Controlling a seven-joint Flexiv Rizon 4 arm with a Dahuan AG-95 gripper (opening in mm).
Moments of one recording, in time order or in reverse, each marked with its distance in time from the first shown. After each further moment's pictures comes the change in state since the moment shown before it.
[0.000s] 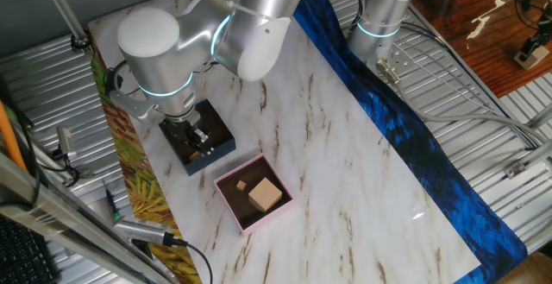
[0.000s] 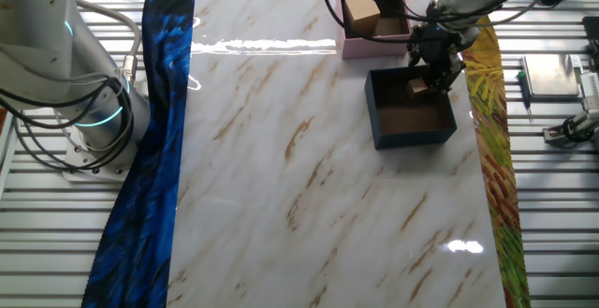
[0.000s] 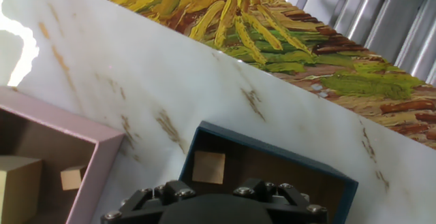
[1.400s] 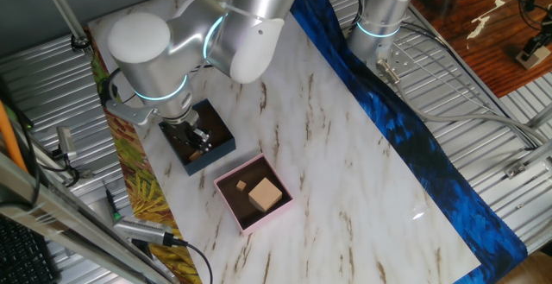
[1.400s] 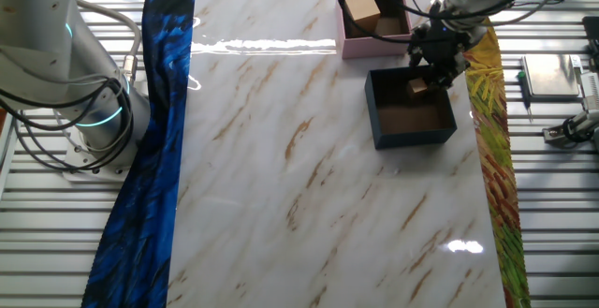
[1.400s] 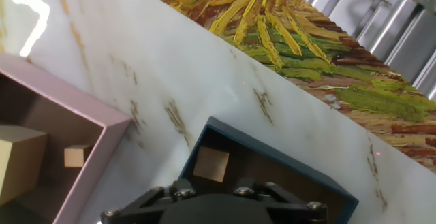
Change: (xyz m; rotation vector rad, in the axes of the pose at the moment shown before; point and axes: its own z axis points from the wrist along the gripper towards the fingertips) arm 0.000 0.001 0.000 -0.007 0.033 -0.131
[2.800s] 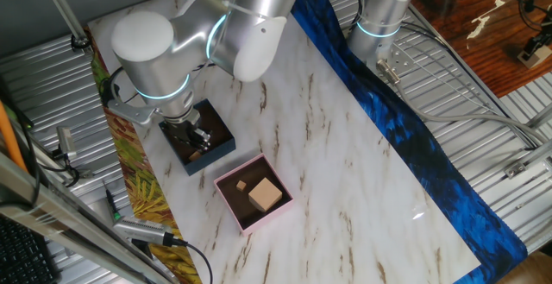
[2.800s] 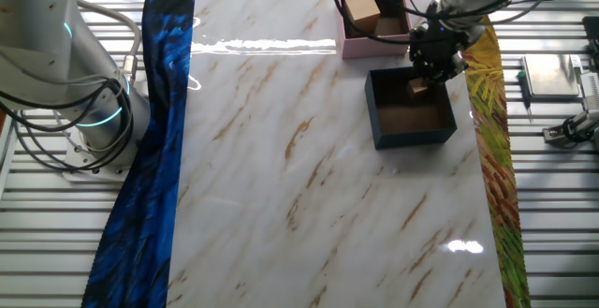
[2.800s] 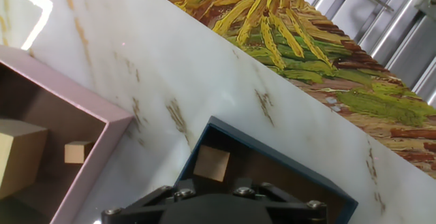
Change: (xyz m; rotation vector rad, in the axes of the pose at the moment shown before) arm -0.001 0.000 0.001 0.004 -0.007 -0.005
